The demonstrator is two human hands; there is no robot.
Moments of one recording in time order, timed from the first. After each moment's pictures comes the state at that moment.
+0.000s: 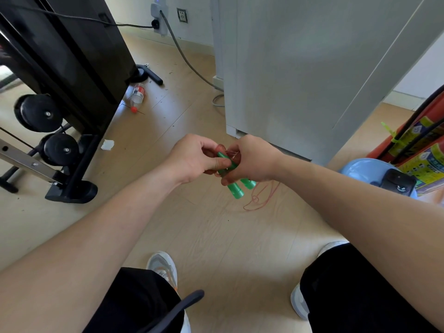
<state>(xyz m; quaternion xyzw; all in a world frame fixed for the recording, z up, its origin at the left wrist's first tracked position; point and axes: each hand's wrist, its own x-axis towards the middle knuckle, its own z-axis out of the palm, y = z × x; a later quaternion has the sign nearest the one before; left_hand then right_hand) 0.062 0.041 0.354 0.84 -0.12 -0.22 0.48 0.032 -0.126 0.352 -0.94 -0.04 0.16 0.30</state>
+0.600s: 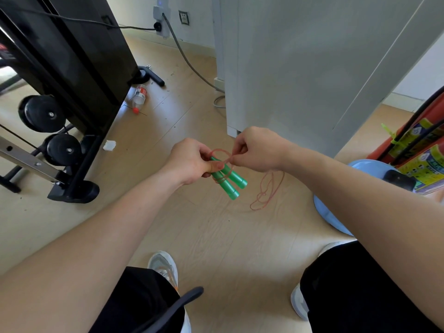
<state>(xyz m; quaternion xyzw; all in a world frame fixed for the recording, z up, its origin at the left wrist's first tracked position) 0.070 0.049 0.335 0.88 -0.06 -0.19 0.43 0.030 -0.134 0.380 -0.96 -0.05 0.13 0.23</state>
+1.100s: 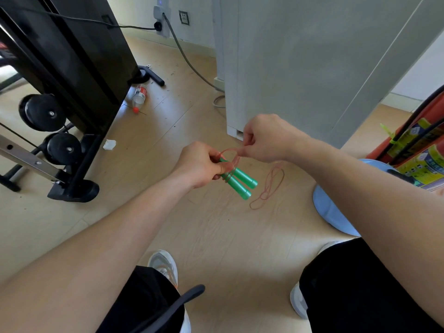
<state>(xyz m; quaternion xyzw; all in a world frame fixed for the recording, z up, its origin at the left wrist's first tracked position) 0.059 0.035 0.327 0.89 -0.08 -0.18 0.42 0.030 -0.144 0.397 -0.98 -0.04 0.10 0.16</state>
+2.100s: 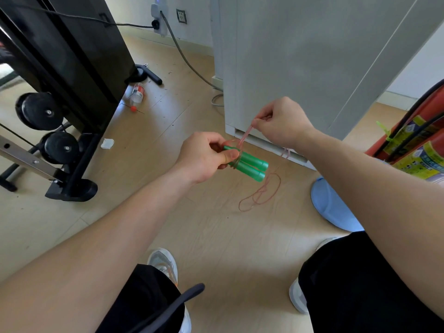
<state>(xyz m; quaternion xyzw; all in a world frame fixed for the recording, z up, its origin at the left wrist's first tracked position) 0.048 0.031 0.346 0.85 -0.09 -0.15 0.50 0.042 -0.169 0.382 -0.94 0.10 -0.03 0.34</state>
